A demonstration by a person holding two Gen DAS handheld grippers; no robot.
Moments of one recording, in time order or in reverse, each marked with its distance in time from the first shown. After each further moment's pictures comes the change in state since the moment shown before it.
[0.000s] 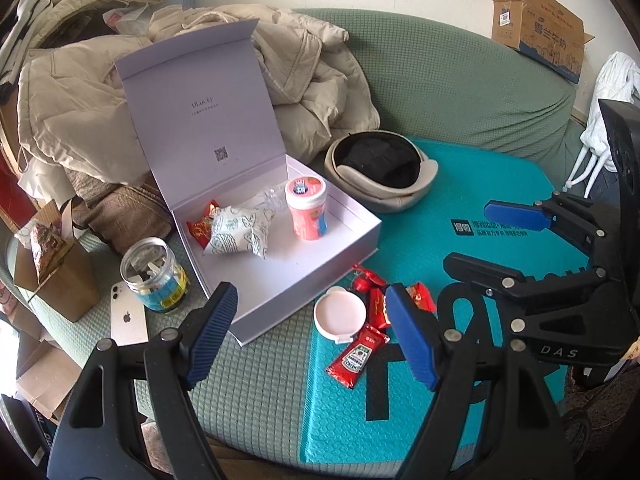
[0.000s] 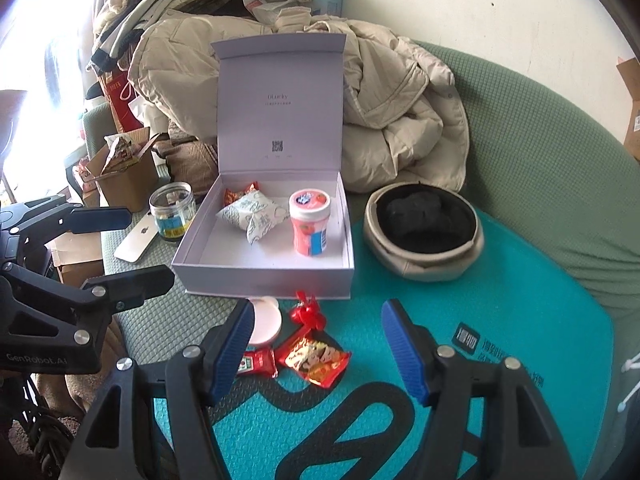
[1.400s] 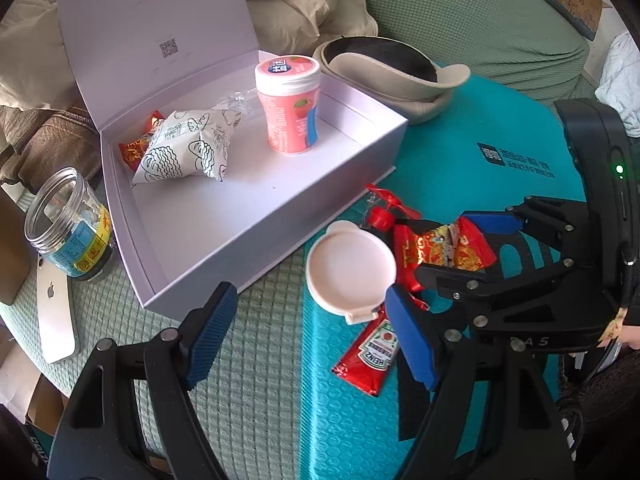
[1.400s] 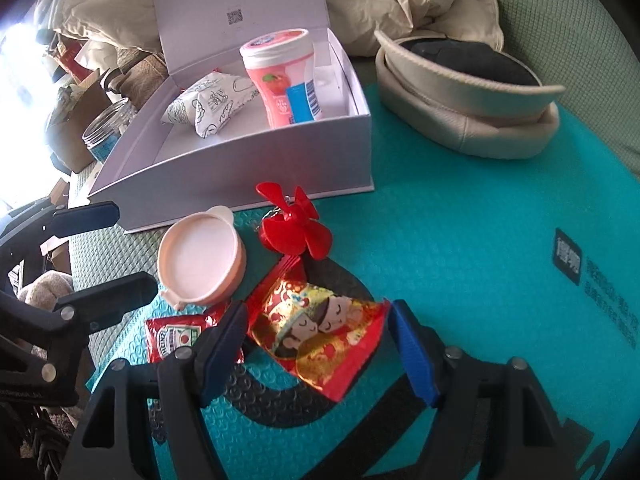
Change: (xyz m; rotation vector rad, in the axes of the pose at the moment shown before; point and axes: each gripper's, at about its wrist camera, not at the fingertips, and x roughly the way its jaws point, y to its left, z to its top) left arm 0.121 0.009 -0.039 0.020 0.219 -0.094; right arm 0.143 -0.024 -0.047 0.150 0.304 0.102
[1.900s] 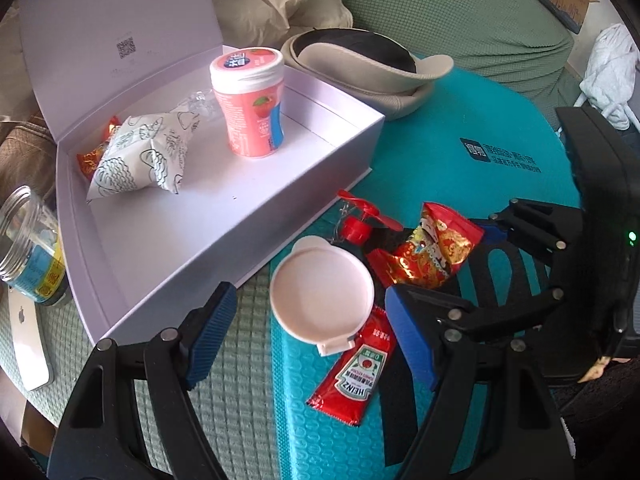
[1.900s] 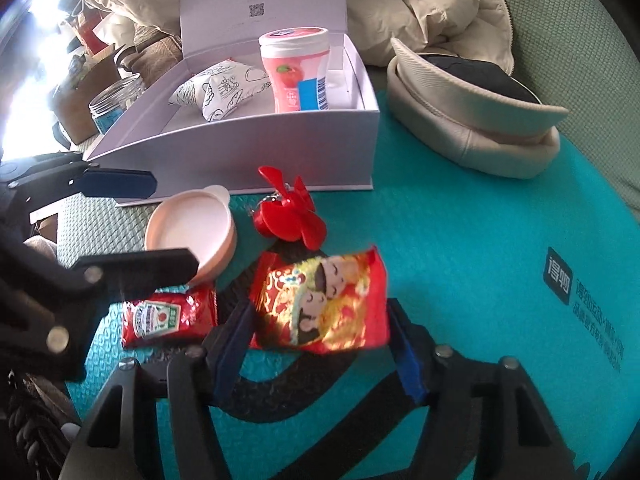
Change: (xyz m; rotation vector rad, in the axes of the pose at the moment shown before) left arm 0.025 -0.011 0.013 0.032 0.019 -0.087; right arm -0.009 -0.005 -0.013 -0.140 -0.033 -0.052
